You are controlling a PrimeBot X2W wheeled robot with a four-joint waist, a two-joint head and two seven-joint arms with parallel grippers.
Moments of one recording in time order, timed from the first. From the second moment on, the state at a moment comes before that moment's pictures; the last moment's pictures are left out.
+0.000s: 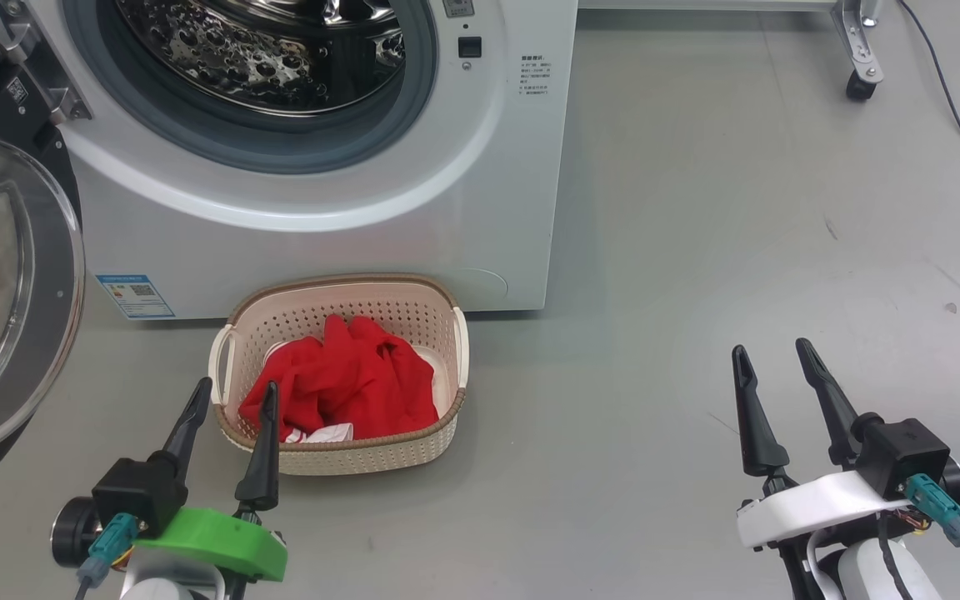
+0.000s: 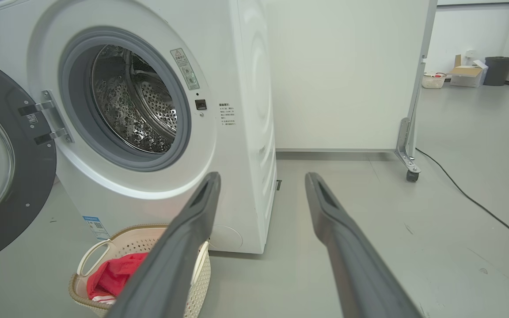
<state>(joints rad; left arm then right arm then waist) -0.08 0.05 -0.13 0.25 -0.32 -0.12 -0.25 -0.01 -0.05 0.13 0.12 0.26 0.06 -0.25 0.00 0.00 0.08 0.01</state>
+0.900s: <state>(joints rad) -0.08 0.04 -0.15 0.25 -0.31 -0.12 -0.25 -0.01 -0.05 0.12 0.12 0.26 0.06 -0.25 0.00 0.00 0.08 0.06</state>
